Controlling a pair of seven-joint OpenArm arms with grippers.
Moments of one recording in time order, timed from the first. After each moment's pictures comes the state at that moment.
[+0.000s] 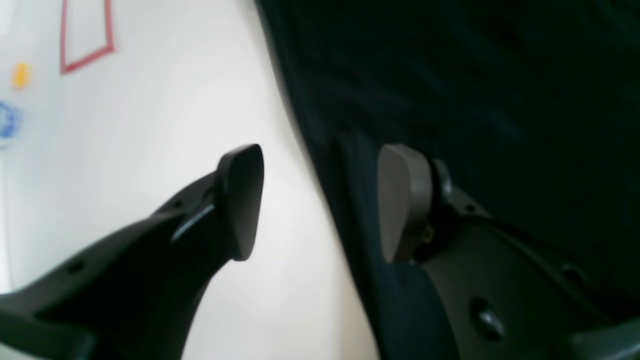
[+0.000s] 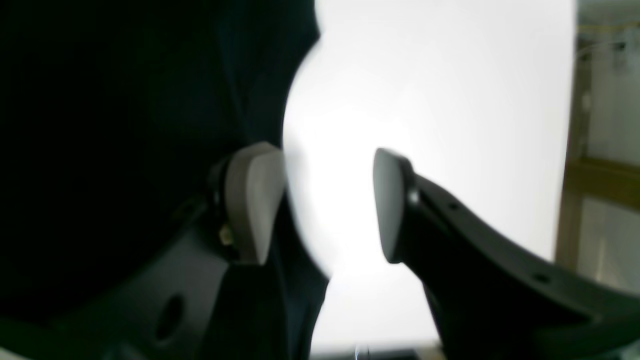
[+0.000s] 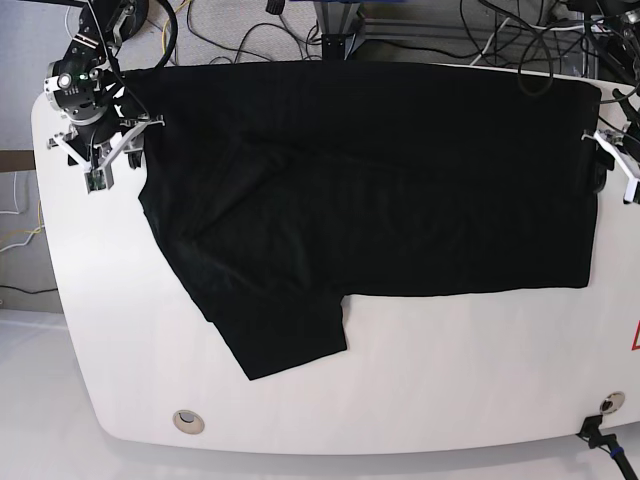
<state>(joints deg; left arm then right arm) 16.0 -29.6 -35.5 89.9 -11.8 -41.9 26.6 -16.0 7.2 34.3 109.7 8.1 34.5 -51.8</state>
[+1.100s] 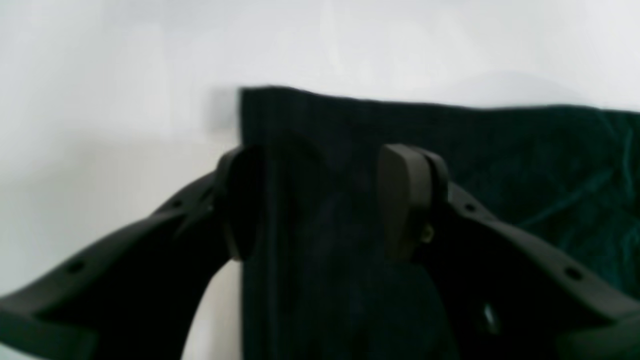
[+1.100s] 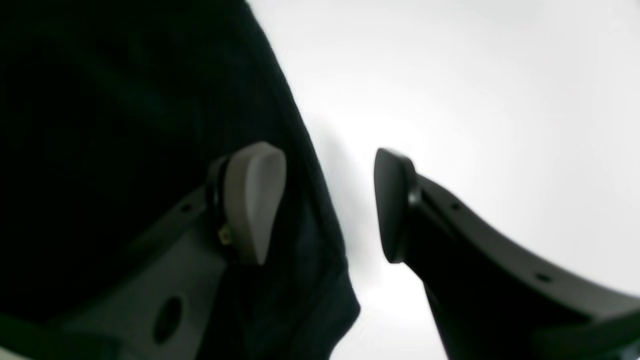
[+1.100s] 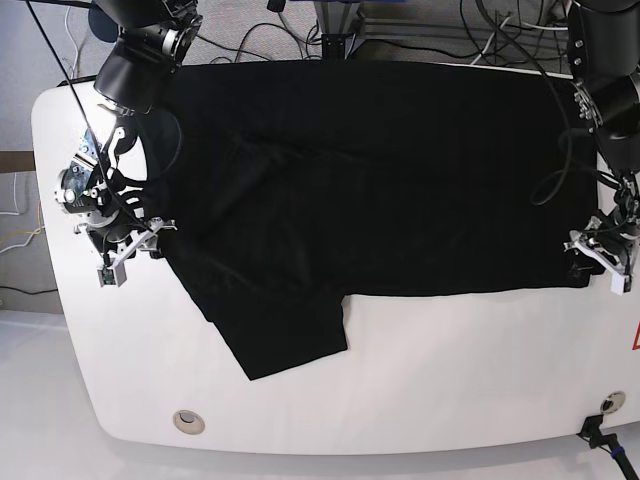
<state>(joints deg) -28.8 -31.4 -23.4 27.2 -3.5 -41.6 12.9 11.3 9.4 29.2 77.7 7.5 33.6 -48.7</state>
